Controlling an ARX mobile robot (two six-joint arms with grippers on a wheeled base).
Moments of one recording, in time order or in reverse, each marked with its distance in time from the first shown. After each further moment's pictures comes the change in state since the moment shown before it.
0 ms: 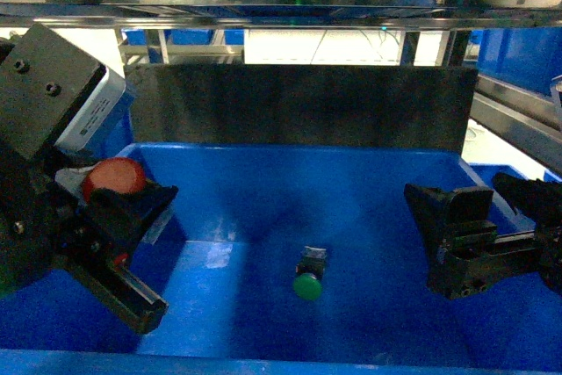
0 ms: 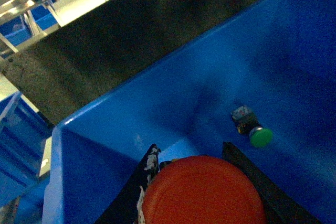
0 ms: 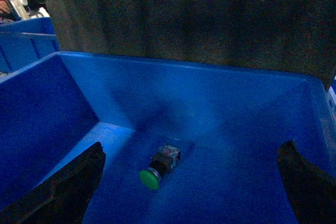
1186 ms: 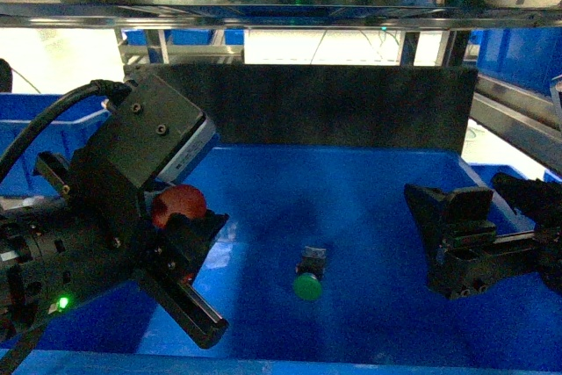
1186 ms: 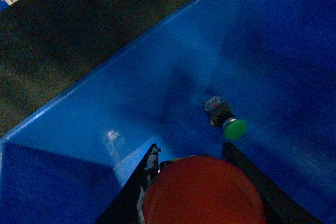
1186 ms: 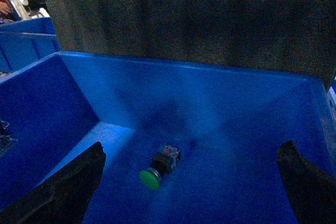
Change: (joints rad) left arm -0.077 0.151 0.104 -0.054 0.014 0.022; right arm 0.000 0.000 0.000 0.000 0.000 0.000
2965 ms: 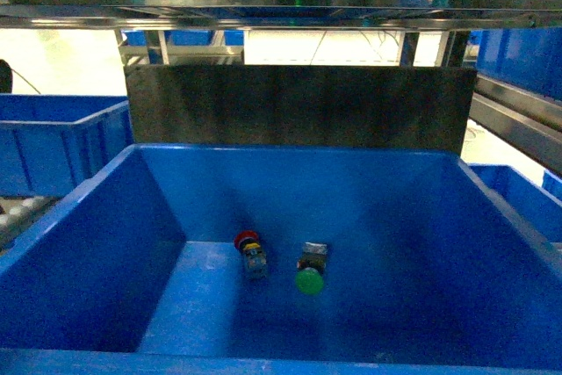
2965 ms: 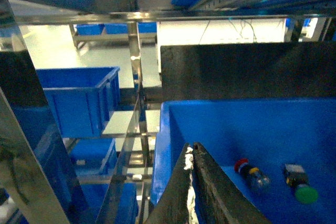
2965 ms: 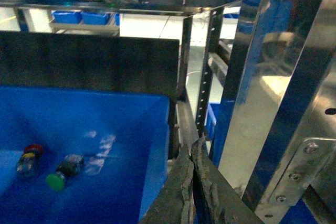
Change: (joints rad) left arm 0.267 -0.745 -0.444 0.035 -0.192 -0.371; right arm -0.239 -0.820 -0.373 -0.296 0.138 -0.155
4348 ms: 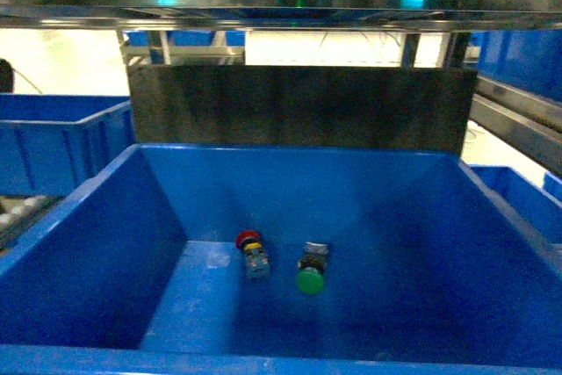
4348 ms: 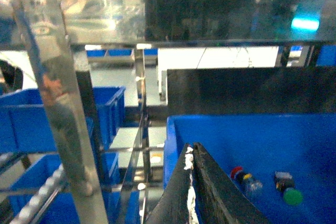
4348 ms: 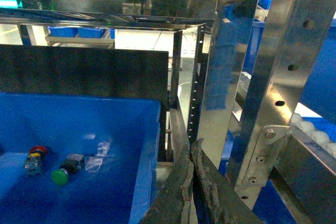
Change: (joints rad) left arm 0.103 -0.966 -0.008 -0.901 0.101 -0.002; right arm -0.066 -0.954 -0.004 -0.912 -0.050 0.000
